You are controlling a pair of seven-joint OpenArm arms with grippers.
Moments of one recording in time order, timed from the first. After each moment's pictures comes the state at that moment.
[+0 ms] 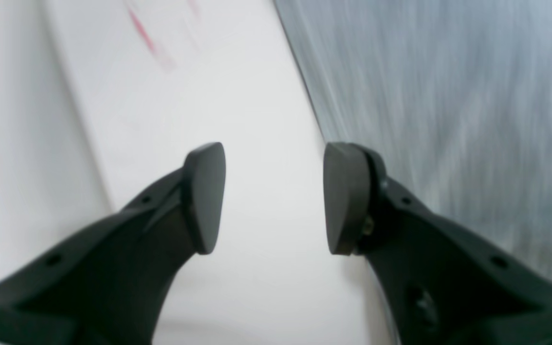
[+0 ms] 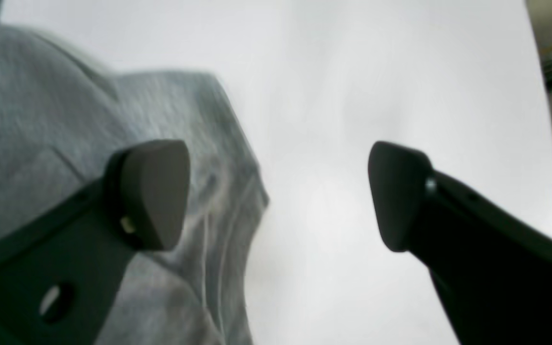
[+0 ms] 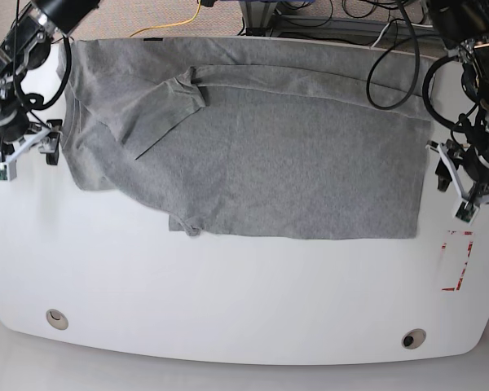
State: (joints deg) left arm -0.9 -21.6 -25.3 112.0 -16.9 -41.9 71.5; right arm -3.5 16.3 47.1 100.1 20.9 40.5 -63.1
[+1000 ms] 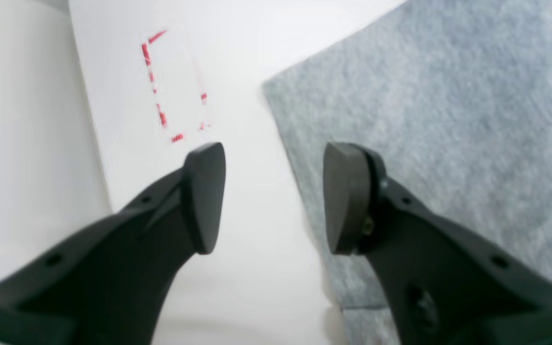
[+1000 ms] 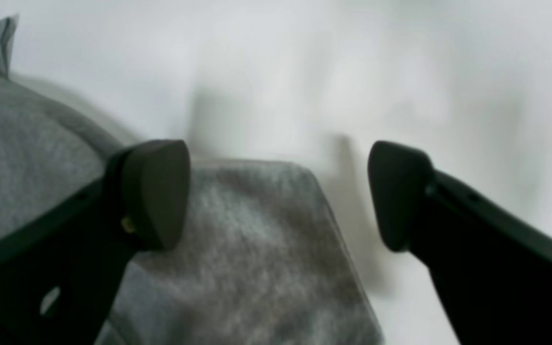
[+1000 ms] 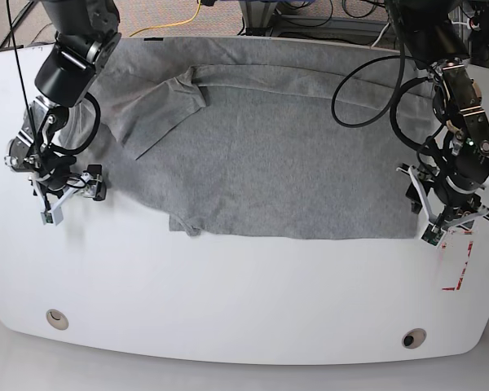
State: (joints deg) left arm -7.8 -13.6 -18.5 111.9 -5.5 -41.9 72.0; right arm 16.4 17.4 34.7 61.3 9.7 40.4 -49.3
